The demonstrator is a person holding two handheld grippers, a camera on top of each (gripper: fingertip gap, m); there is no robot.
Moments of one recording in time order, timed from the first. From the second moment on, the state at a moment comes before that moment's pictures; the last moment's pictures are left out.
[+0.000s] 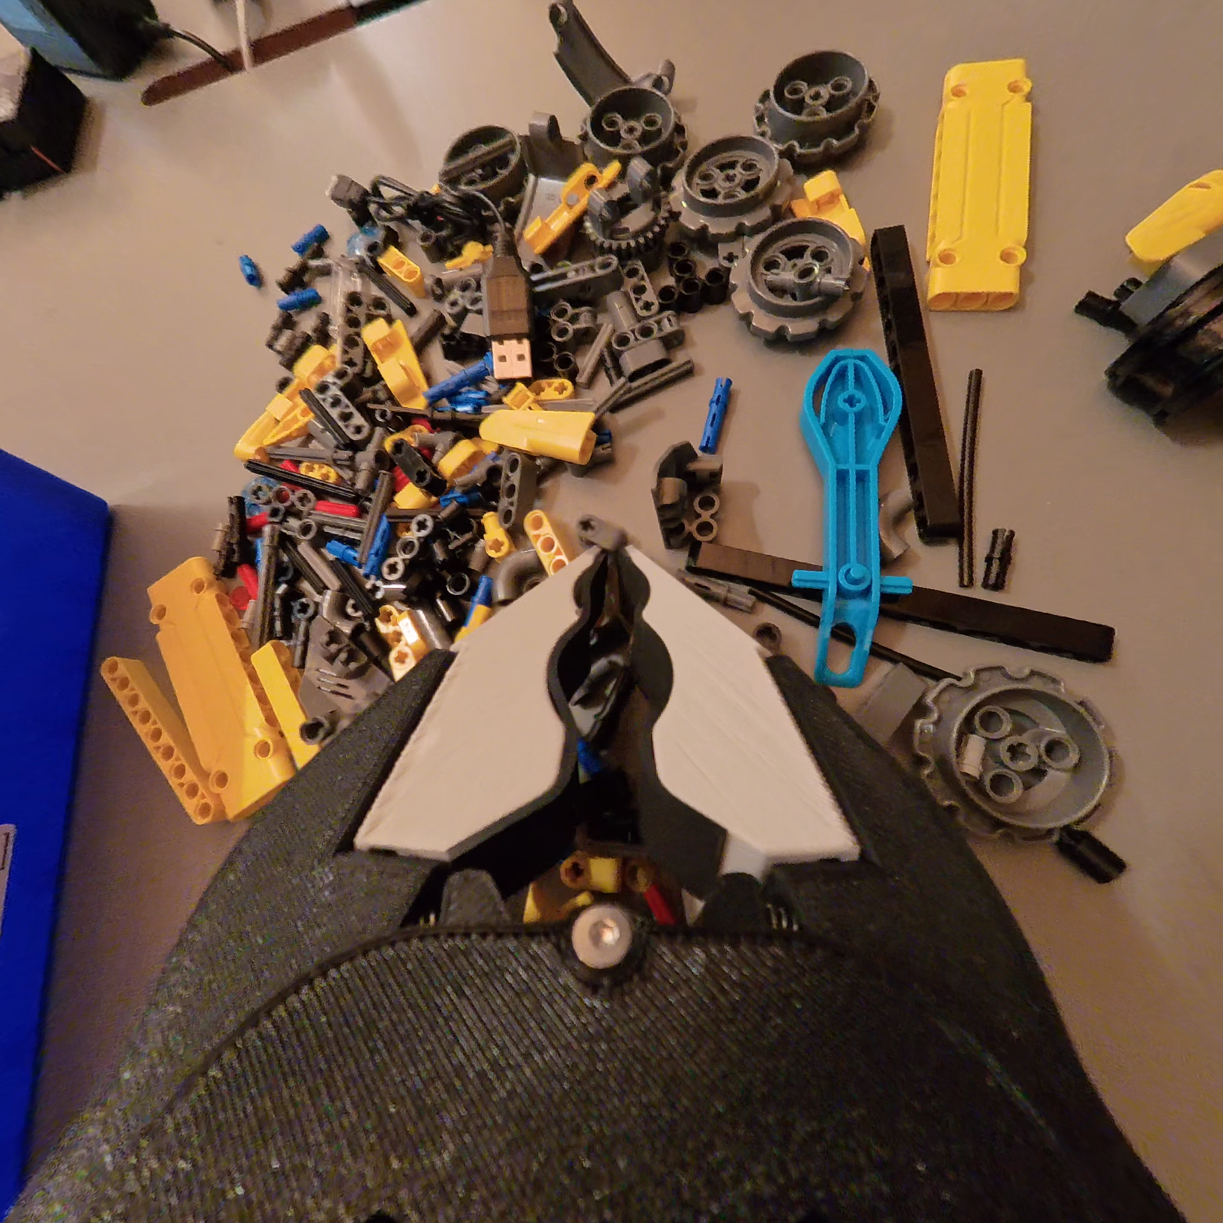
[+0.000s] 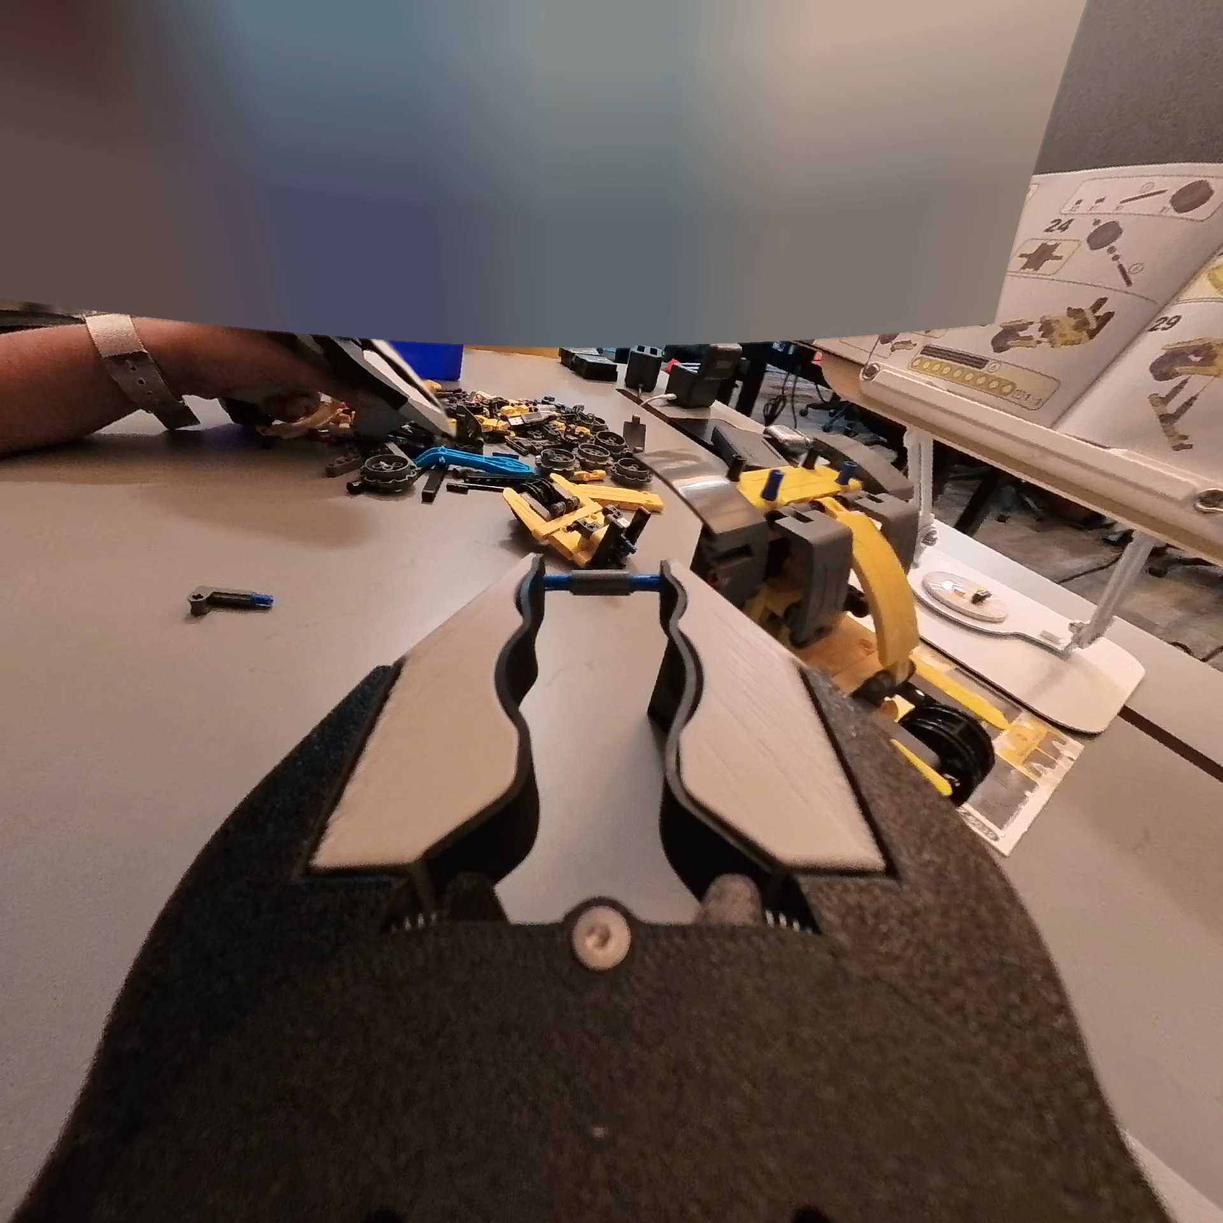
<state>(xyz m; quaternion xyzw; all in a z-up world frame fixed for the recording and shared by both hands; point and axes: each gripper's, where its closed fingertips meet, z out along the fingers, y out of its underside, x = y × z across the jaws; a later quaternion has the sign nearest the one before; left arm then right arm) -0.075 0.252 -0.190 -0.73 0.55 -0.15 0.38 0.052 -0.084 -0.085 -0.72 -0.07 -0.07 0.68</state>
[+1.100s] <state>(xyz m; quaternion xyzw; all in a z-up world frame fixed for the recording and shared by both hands) -0.074 0.236 -0.150 -0.71 0.53 -0.19 0.43 0.038 -0.090 -0.086 -0.71 -0.11 -0.11 0.68</state>
